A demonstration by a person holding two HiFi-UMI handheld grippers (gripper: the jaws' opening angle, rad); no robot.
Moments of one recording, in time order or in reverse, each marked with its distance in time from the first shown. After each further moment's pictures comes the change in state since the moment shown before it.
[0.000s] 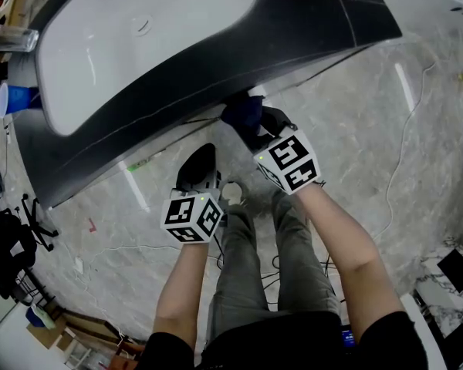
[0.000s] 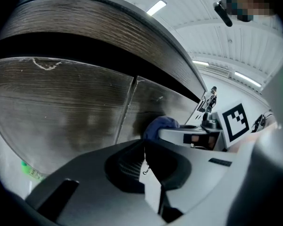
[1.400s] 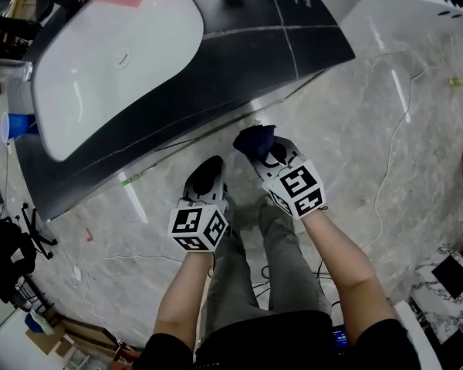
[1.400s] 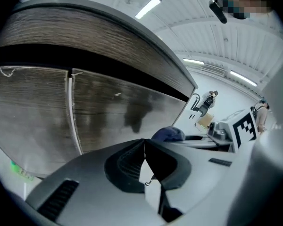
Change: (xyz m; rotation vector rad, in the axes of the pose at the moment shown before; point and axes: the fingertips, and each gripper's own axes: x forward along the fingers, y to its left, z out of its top) left arm 0.037 -0.086 0.009 0.018 0.012 -0.052; right arm -0.085 -0.049 -0.020 0.071 0.022 -0.026
